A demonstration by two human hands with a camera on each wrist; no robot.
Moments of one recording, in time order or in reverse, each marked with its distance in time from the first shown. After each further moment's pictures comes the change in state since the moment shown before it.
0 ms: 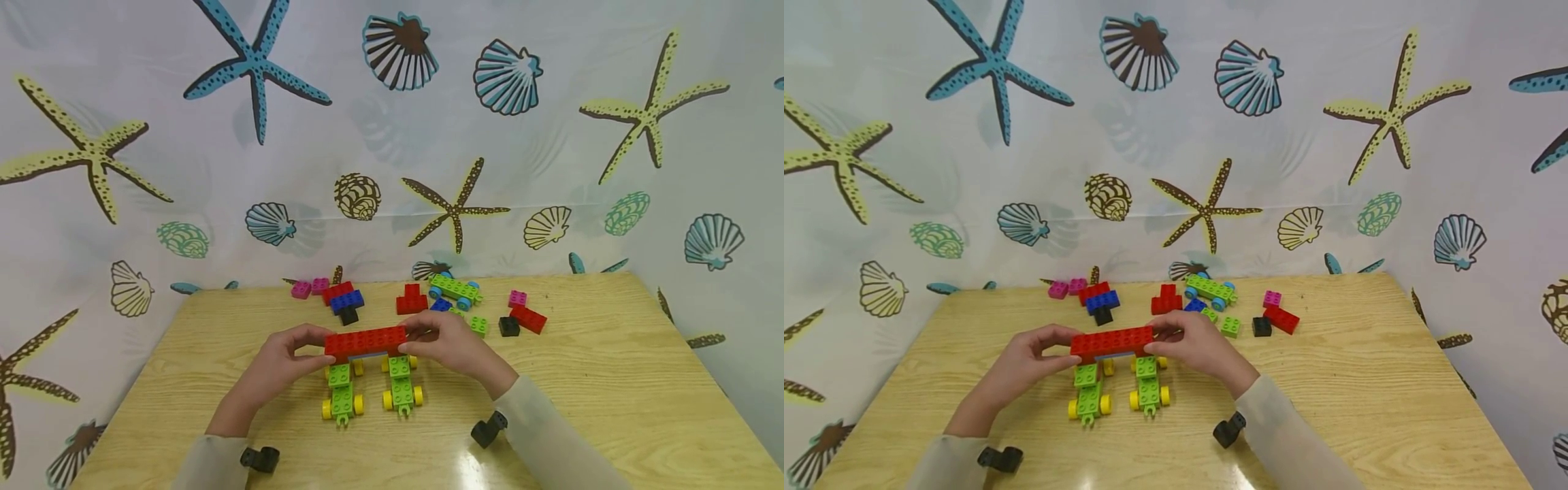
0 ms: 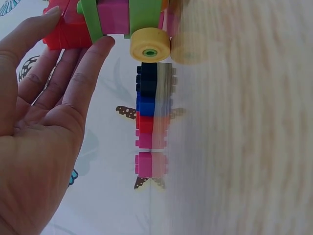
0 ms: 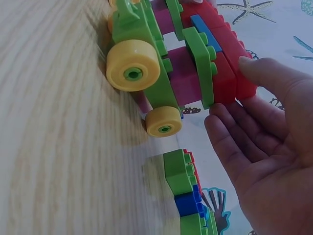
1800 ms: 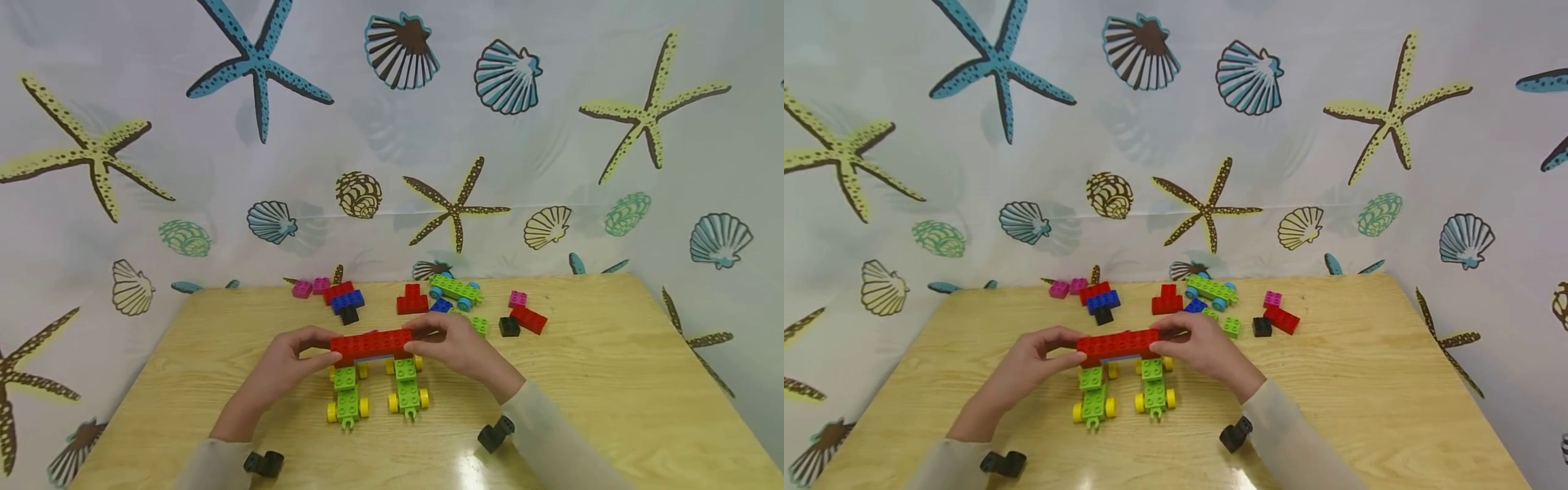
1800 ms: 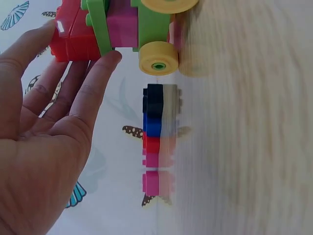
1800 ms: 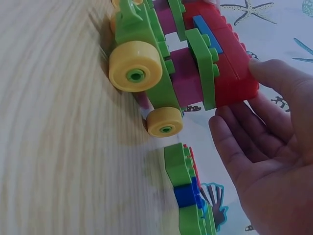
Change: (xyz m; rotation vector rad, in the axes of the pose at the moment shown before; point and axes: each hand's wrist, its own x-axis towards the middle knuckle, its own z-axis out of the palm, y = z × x) left_hand -0.002 0.005 0.009 0.046 0.014 -0.010; right_hand -0.011 -0.001 -0.002 0.024 0.036 0.014
